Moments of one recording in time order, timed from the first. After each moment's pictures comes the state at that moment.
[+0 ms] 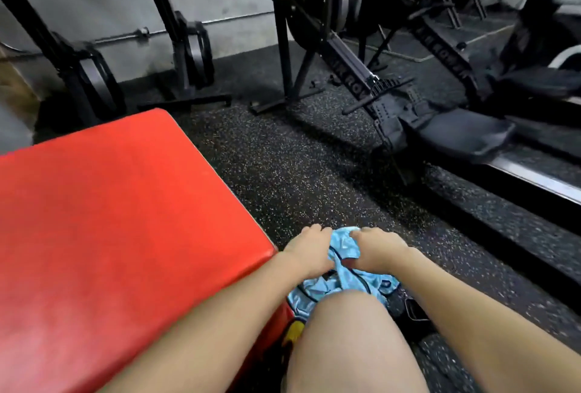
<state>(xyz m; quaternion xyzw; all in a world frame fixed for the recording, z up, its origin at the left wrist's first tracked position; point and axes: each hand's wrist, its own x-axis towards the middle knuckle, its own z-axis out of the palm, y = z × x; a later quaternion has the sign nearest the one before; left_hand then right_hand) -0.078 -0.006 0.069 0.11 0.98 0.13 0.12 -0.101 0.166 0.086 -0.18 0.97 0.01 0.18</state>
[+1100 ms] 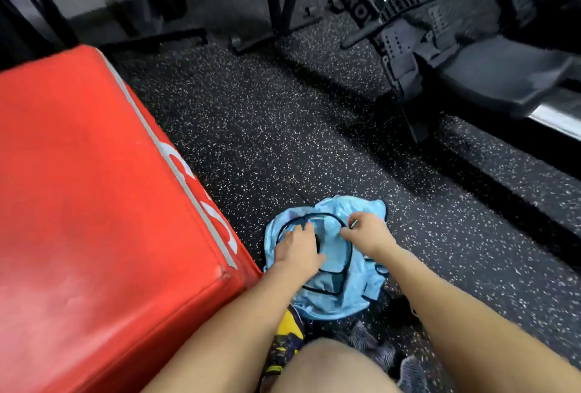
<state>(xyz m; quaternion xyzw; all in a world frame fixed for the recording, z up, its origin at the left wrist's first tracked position) -0.127 0.019 -0.046 -0.06 0.97 0.14 0.20 -0.184 0.184 -0.061 0.03 0.91 -0.35 0.21</state>
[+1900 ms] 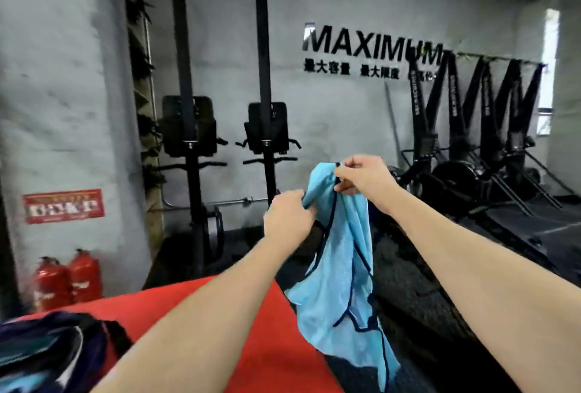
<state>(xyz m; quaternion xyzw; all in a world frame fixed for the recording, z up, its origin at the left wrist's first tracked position) 0.013 -0.171 0.500 -0.11 0.89 0.23 -0.38 -0.063 -0.021 0.561 -0.30 0.72 -0.62 -0.08</state>
